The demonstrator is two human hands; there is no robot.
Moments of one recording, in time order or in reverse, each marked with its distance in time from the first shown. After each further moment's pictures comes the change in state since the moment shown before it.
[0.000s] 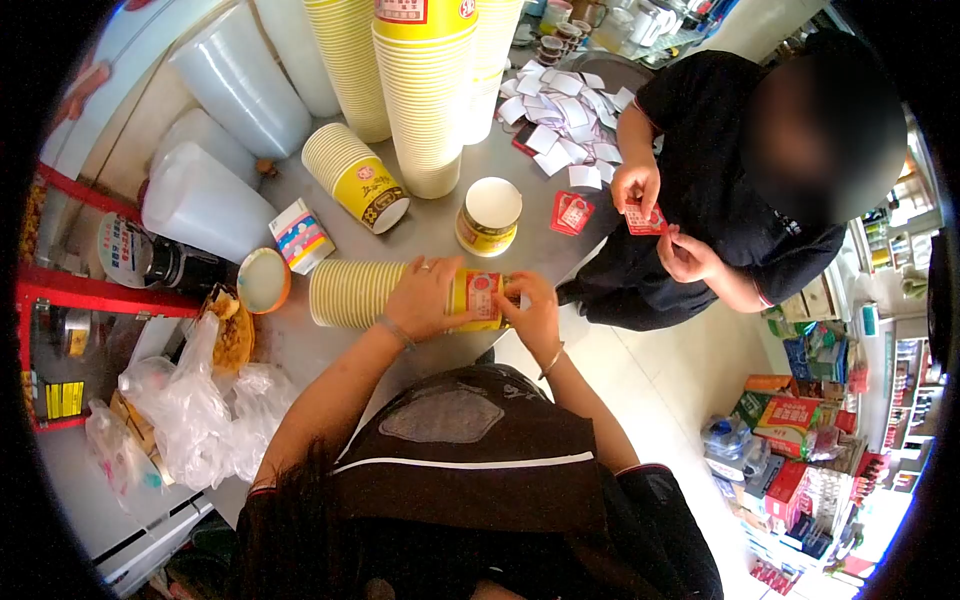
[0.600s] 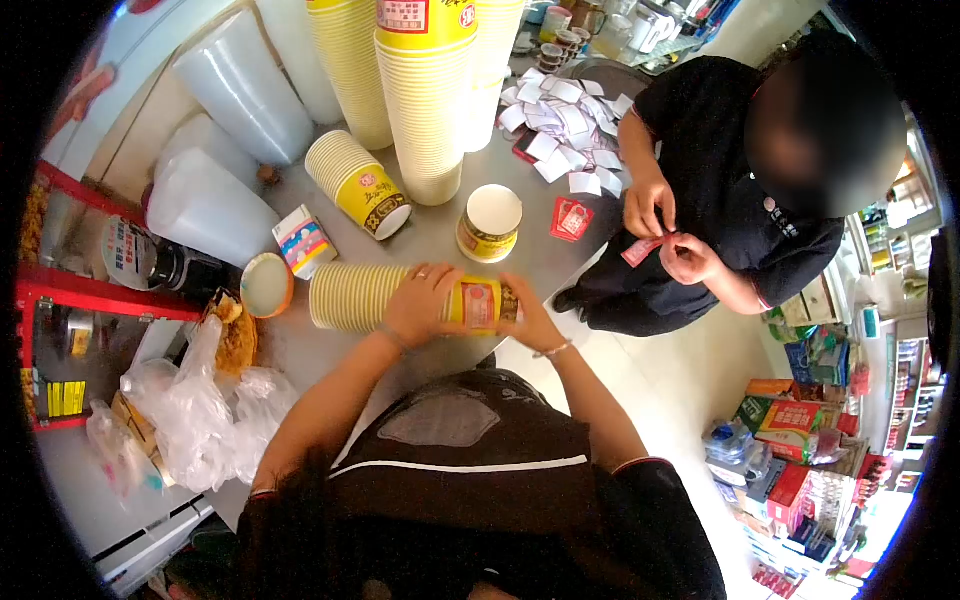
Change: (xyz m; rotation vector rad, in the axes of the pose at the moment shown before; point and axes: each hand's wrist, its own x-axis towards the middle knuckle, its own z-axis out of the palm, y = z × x) left_hand -0.005 -0.010 0.002 0.044 0.057 0.097; right_hand 0.007 0.052 0.016 0.382 -0.436 -0.105
